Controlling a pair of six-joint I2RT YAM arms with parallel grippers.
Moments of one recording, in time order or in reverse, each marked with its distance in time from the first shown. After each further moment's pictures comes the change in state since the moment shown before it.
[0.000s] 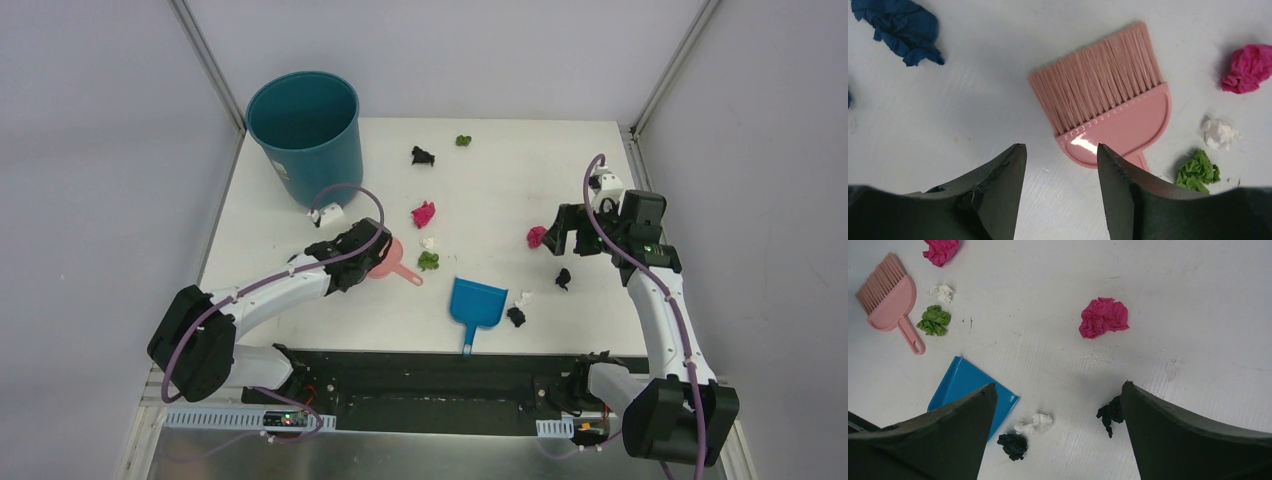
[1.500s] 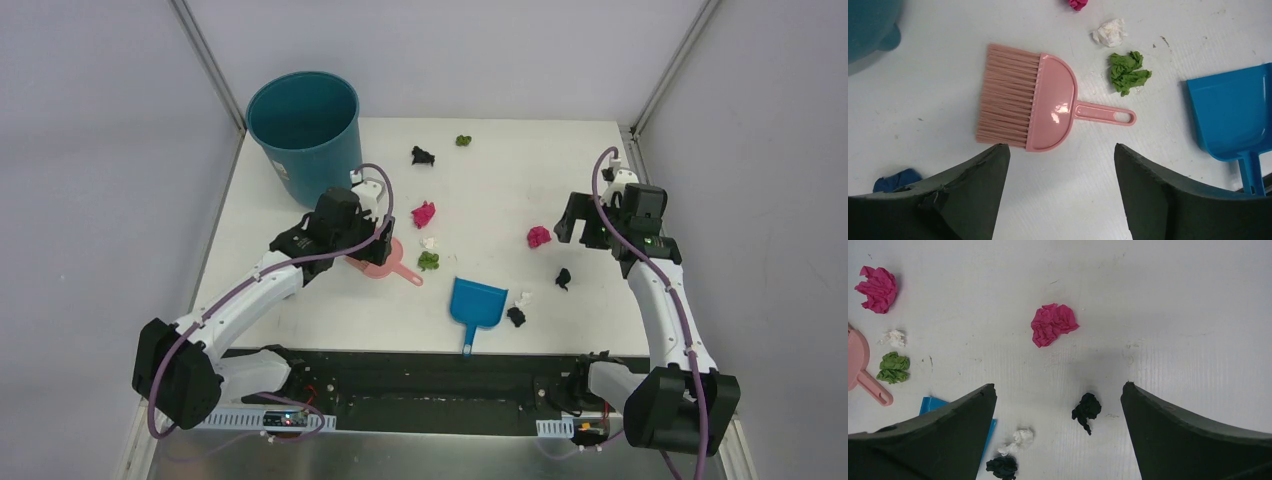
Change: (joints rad) left arm 0.156 -0.138 0.091 0.095 0.627 0.901; right arm 0.003 0.049 0.040 0.005 0.238 0.138
